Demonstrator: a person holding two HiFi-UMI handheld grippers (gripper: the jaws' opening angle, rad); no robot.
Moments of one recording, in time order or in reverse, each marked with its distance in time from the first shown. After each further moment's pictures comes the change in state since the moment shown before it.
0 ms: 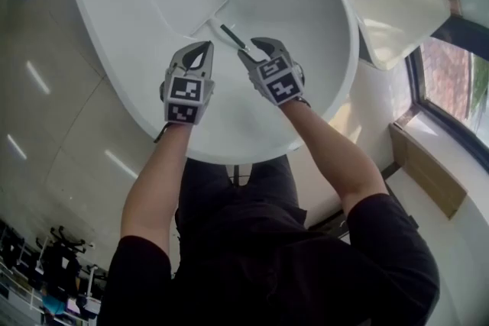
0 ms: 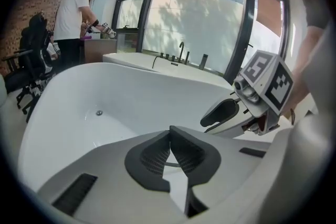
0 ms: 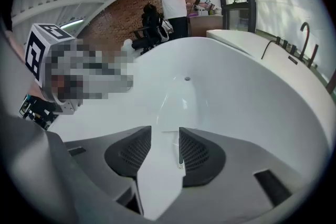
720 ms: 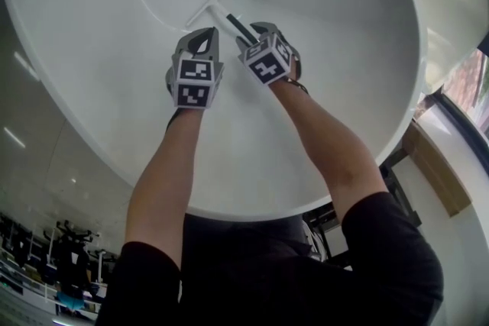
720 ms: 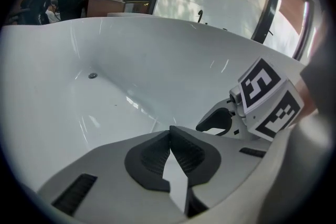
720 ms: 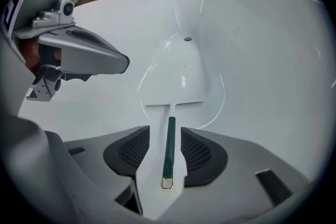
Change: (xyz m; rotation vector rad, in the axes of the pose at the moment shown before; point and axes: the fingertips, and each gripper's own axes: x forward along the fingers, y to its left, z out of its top) left arm 0.167 0.060 -0.133 -0.108 0.188 -0.006; right arm 0.214 -0.055 -0.104 -0.033 0.273 -0.014
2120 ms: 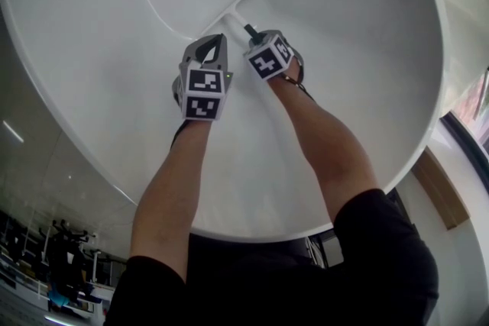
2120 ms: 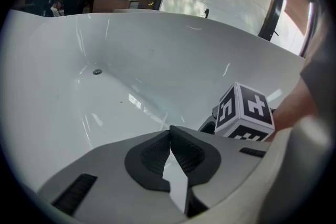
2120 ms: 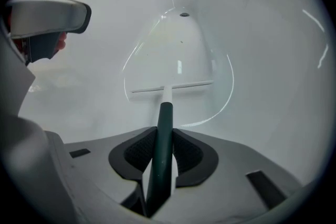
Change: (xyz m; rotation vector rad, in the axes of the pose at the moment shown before) left arm 0.018 0.019 -0.009 -0.023 -0.009 0.034; right arm 0.068 -0.021 -0.017 0.024 0.152 -0.051
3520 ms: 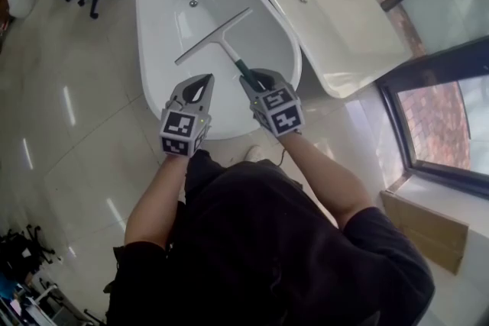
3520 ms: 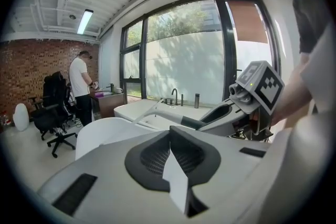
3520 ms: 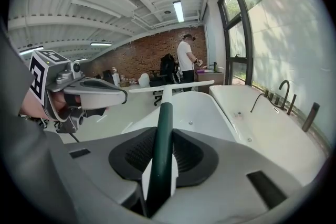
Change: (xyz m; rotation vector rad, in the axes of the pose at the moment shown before) left arm -0.466 -0.304 0.180 0.223 -0.573 0.154; right arm -0.623 0.089 -0.082 -0.152 -0.868 0.057
